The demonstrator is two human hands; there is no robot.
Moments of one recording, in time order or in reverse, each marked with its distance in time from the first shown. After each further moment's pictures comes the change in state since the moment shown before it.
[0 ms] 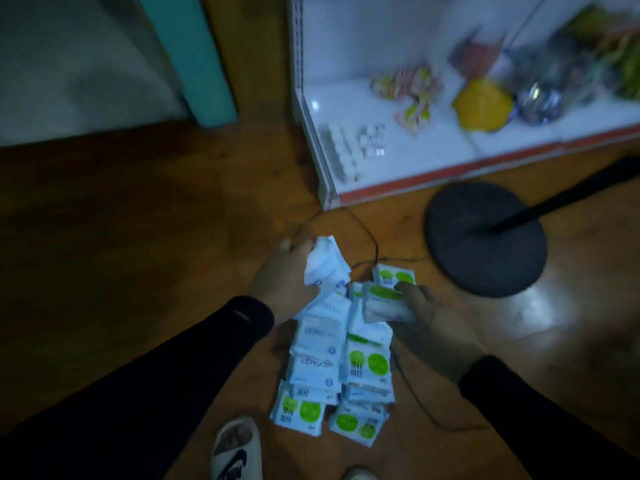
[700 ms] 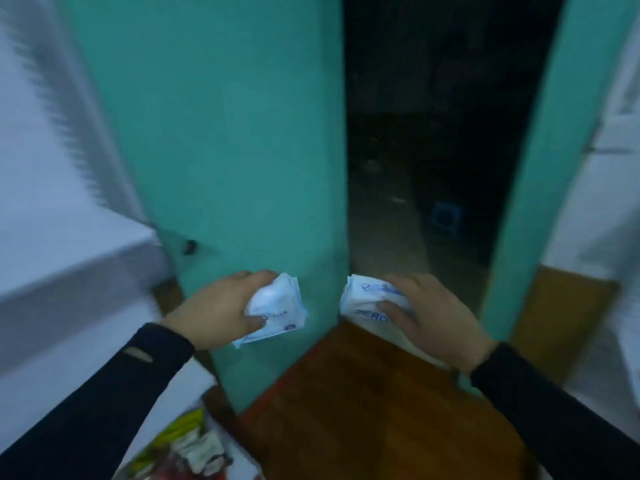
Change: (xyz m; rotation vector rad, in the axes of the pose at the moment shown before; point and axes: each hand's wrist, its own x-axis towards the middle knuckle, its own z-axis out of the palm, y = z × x) left_hand -0.685 0.134 -0.542 0.336 0.758 -0.465; right_hand -0.233 -0.597 -0.437 0.008 0.366 -1.299
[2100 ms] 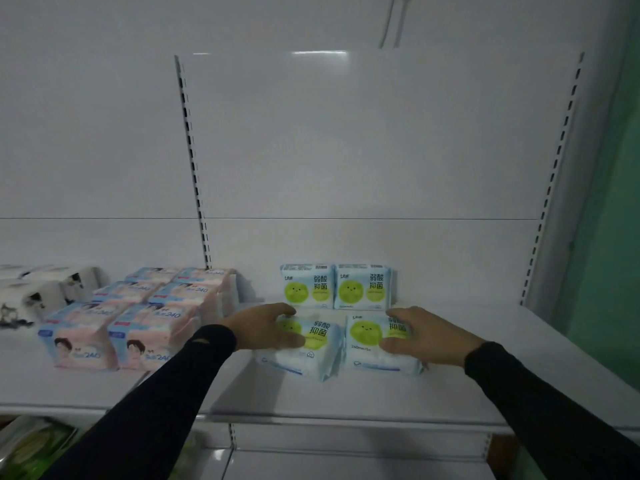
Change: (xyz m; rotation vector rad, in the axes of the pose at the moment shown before) left_hand -0.358 -0.396 -0.226 -0.131 0.139 -1.207; right_hand 0.347 -0.559 0.274 0.494 -0.804 -0.639
